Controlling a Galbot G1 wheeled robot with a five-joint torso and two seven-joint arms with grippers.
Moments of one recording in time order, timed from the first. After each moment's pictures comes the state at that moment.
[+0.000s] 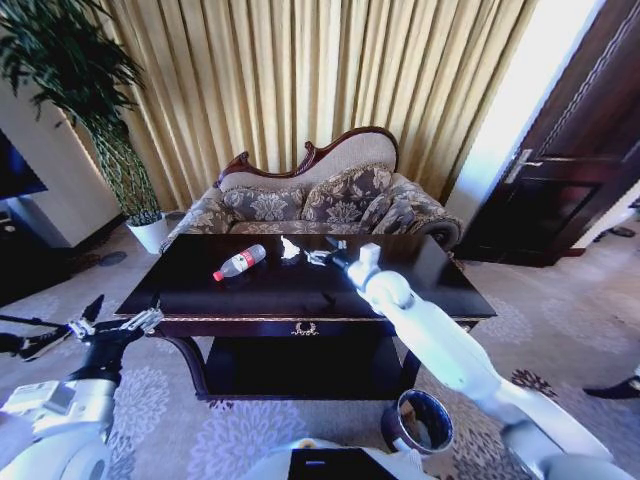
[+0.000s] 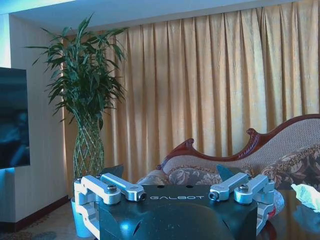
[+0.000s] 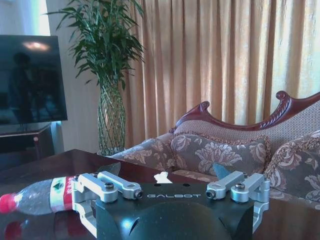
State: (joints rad) left arm 1.86 -1.33 -1.06 -2.50 -0.49 0.18 -0.08; right arm -0.52 1.05 -0.15 1.71 0.82 -0.35 0.11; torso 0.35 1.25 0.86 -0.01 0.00
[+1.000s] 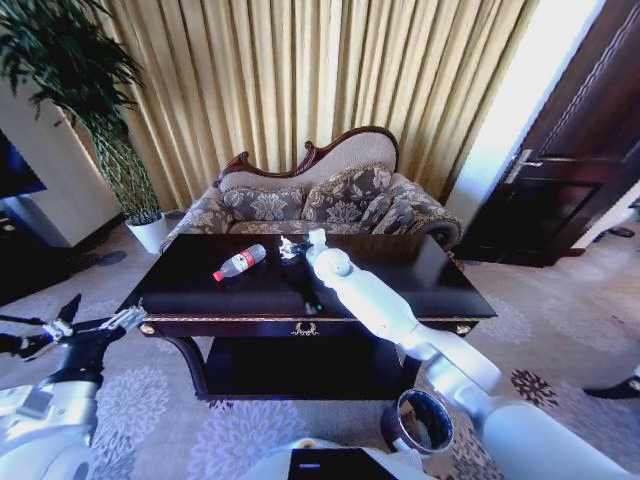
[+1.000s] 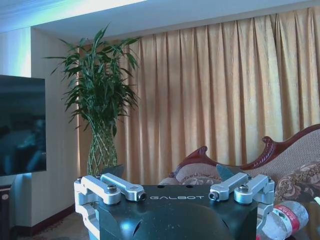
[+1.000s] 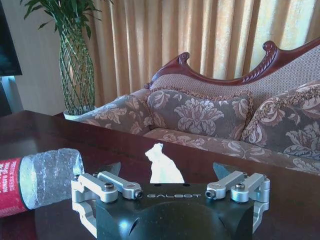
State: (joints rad) left arm 1.86 -1.34 -1.13 -2.50 -0.52 0.16 -0.08; right arm -0.29 1.36 -0.31 1.23 0.78 -0.43 0.24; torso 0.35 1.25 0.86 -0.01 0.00
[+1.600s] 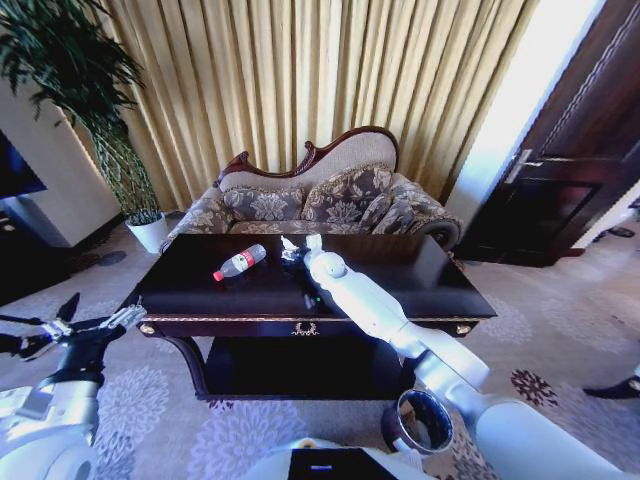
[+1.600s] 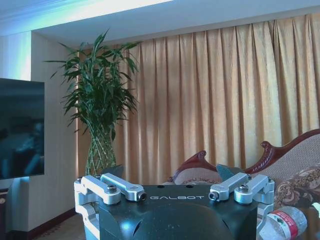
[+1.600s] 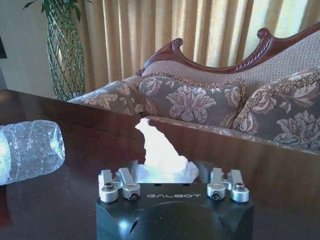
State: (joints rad) left arm 1.85 -1.35 -1.12 -2.50 -0.52 0.15 -0.08; right arm -0.29 1.38 -0.33 1.15 0.75 -0.41 0.24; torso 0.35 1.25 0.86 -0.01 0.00
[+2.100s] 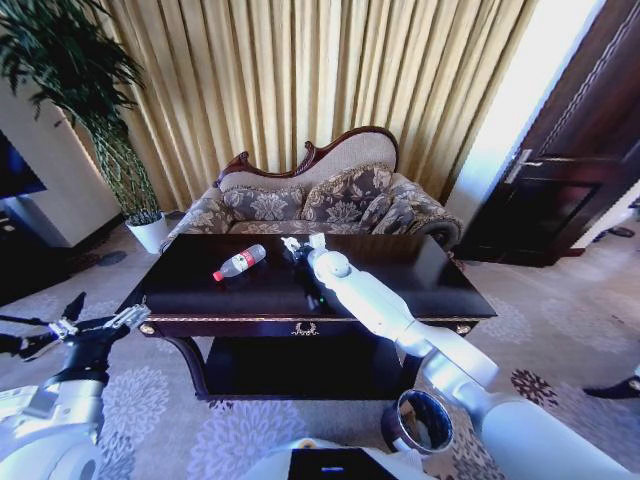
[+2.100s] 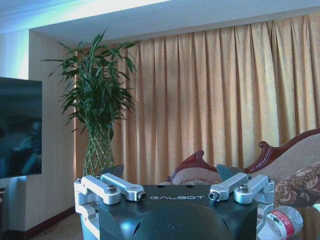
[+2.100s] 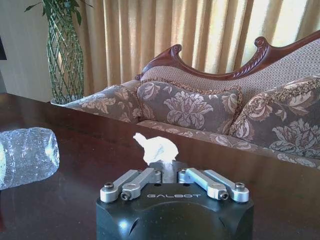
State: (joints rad) left arm 1.85 -1.35 -1.12 -2.50 -0.51 0.14 -0.07; right arm -0.27 1.35 -0.34 1.17 0.76 -0.41 0.24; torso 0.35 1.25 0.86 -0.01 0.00
